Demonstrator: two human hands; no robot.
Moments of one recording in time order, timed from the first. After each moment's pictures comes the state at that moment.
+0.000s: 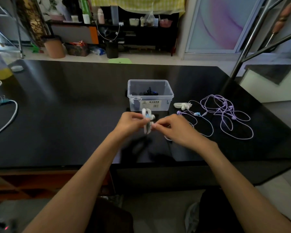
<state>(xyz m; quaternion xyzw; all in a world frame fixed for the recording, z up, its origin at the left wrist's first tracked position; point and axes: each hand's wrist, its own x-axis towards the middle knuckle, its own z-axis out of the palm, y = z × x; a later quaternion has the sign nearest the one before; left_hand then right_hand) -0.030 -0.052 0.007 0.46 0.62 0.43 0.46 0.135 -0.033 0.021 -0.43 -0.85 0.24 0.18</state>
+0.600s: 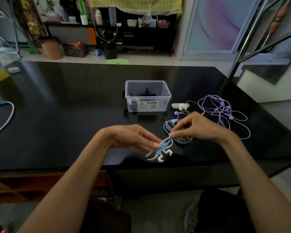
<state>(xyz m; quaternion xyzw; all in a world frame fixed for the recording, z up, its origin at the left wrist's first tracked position) -0.036 -0.066 0.031 0.57 0.47 0.10 0.66 0.189 -0.022 0.047 -0.42 -0.78 0.44 0.13</state>
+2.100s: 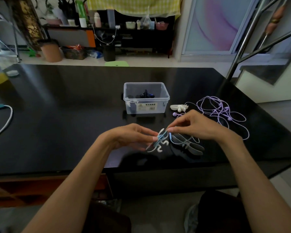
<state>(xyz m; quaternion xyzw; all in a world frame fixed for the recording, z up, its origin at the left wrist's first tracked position) -0.033 -0.060 0.026 0.56 0.52 0.16 0.62 0.189 -0.018 0.050 -0.41 -0.83 0.36 0.12</state>
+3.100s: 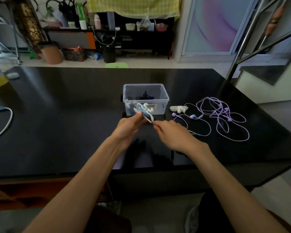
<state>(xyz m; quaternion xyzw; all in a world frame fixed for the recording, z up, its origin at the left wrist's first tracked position) -0.015 -0.045 0.005 0.34 0.52 0.52 0.59 0.132 -0.031 0.018 -0.50 -0.86 0.12 0.07</state>
